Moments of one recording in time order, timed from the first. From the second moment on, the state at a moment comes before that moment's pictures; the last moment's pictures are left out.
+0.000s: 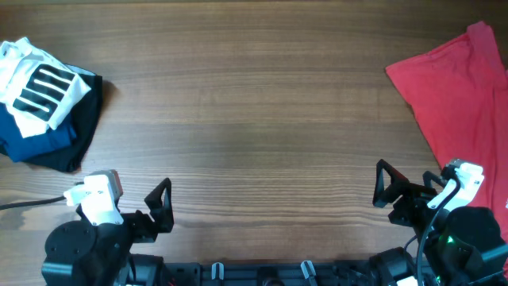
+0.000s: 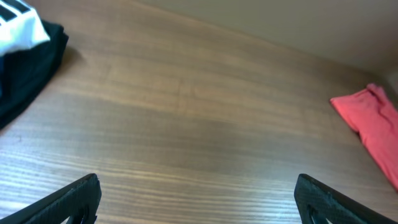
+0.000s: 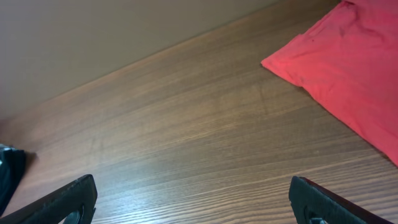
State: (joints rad) left arm -0.12 0.36 0.91 -1.07 0.06 -0.34; right arm 0.31 0.41 0.93 -1.02 0.21 0.51
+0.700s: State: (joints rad) left arm -0.12 0.36 0.91 -1.19 0.06 -0.34; right arm 0.28 0.16 0.54 -0.47 0.15 0.27
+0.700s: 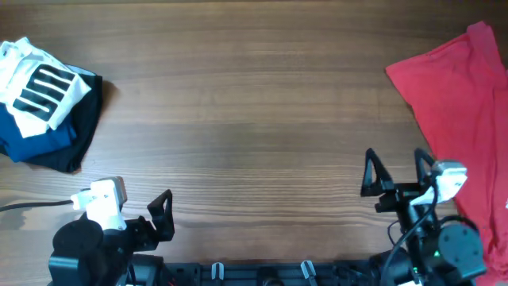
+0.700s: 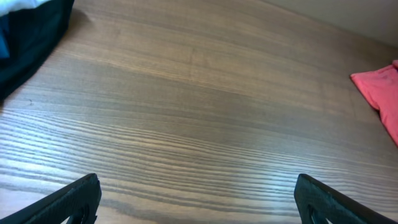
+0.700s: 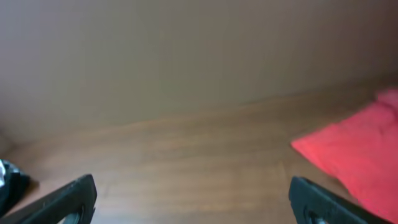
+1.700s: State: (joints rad) left arm -0.12 0.36 0.91 -1.19 0.06 -0.34; right arm 0.17 0.02 0.01 0.00 -0.02 0.01
